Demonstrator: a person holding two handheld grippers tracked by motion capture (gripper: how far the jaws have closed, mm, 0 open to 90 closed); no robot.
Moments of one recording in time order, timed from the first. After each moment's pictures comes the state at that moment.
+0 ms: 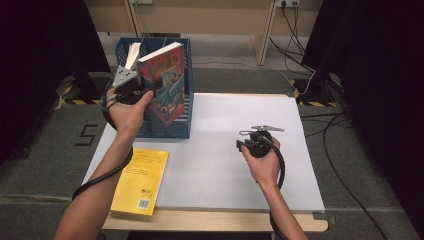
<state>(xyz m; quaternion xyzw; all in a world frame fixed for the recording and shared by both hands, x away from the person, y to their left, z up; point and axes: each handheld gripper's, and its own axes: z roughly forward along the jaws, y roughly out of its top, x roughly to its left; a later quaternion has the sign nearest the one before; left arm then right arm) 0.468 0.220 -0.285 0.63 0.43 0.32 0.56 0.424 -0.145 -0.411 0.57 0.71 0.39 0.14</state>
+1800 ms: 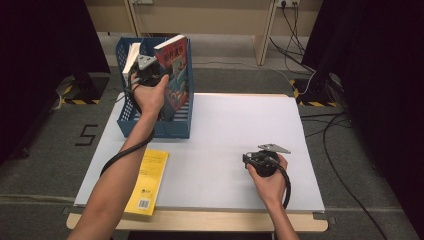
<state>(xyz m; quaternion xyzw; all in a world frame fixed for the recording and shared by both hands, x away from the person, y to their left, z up) 0.547 0.191 -0.302 0.61 0.48 0.34 0.53 0.388 -0.167 -0.452 0.56 0.70 0.40 0.17</state>
